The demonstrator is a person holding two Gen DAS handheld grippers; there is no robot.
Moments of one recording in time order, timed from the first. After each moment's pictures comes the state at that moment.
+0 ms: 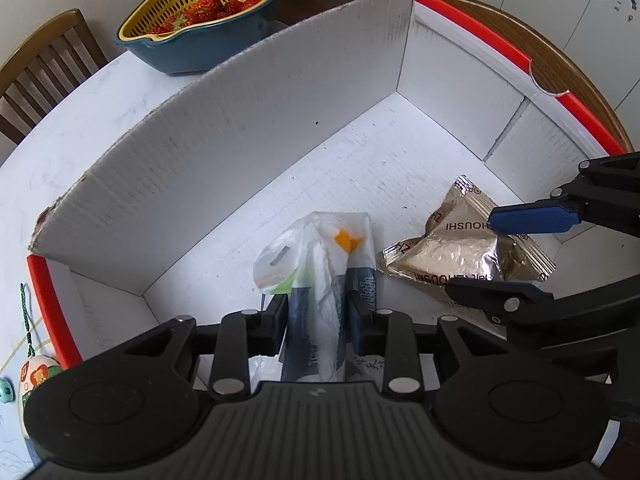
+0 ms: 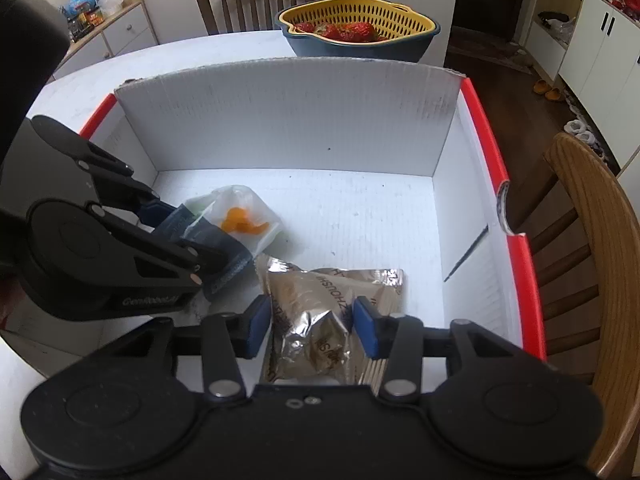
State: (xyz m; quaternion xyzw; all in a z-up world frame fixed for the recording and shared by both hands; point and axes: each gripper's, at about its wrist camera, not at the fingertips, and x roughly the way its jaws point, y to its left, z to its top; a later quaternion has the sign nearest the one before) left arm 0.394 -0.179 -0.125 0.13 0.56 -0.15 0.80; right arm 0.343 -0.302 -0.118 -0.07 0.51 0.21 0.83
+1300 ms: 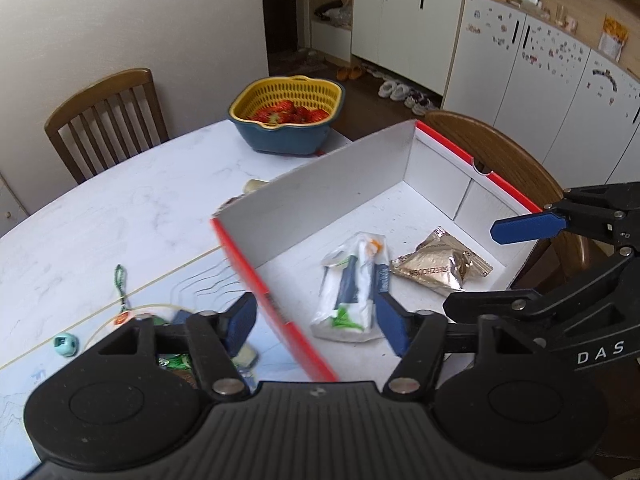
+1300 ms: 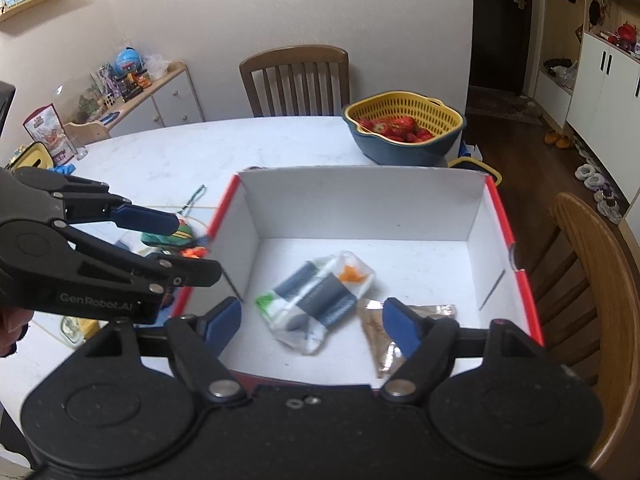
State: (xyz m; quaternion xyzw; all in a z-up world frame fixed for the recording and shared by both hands) left arm 0.285 -0.093 -0.019 0.08 0.43 -0.14 0.89; right arm 0.263 -0.268 -0.028 -0.03 0.42 0.24 0.88
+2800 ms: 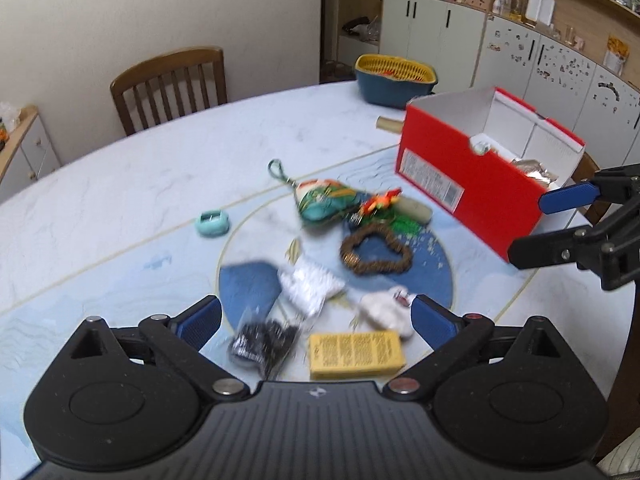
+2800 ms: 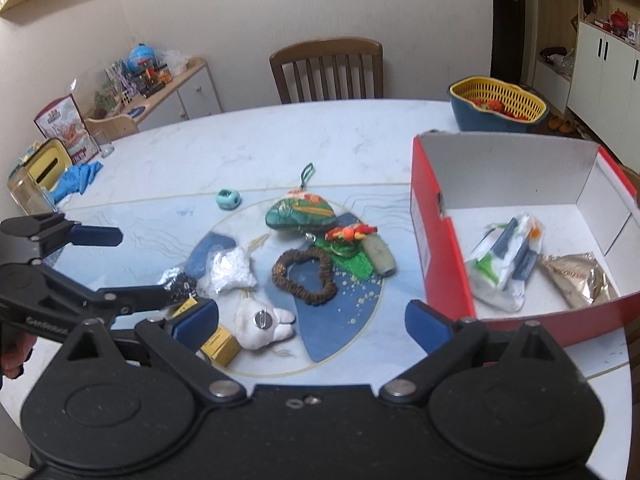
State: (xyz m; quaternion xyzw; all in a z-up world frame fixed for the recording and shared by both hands) left arm 0.181 0.146 -0.072 0.05 0.41 -0.13 0.90; right arm 0.179 -0.084 -0.054 0.00 0.42 0.21 0.88
